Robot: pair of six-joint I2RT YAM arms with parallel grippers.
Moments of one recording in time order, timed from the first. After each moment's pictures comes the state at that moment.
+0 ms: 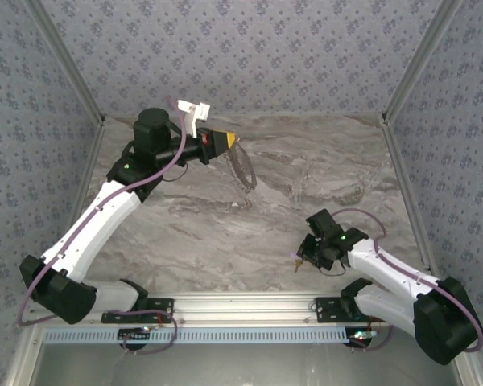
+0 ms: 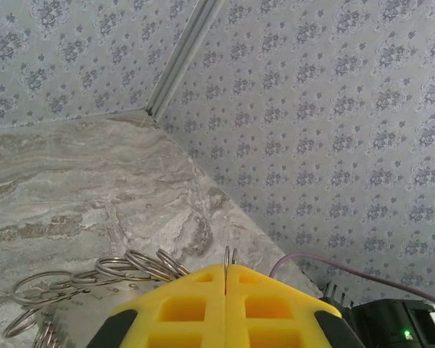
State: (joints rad) left arm -0.52 1.30 1.35 -0.24 0.58 -0.47; right arm 0.54 1.00 0.44 -0.65 -0.13 1.03
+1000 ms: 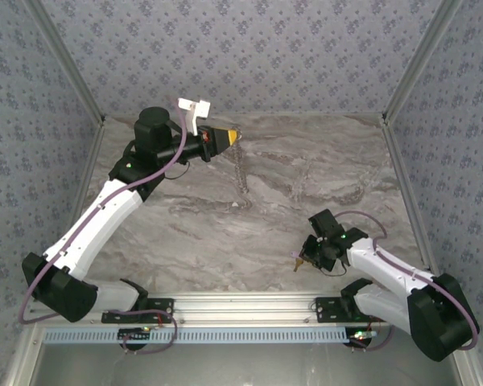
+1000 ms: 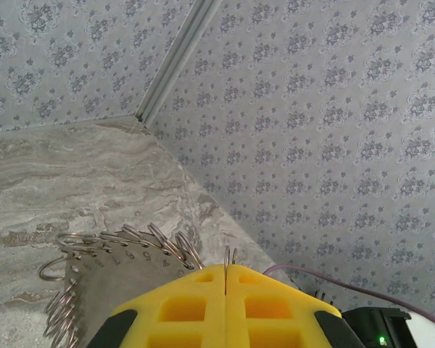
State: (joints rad) left arm -0.52 1.31 1.35 -0.19 0.59 -0.52; right arm 0.49 1.04 0.41 -0.63 -0.17 1.01
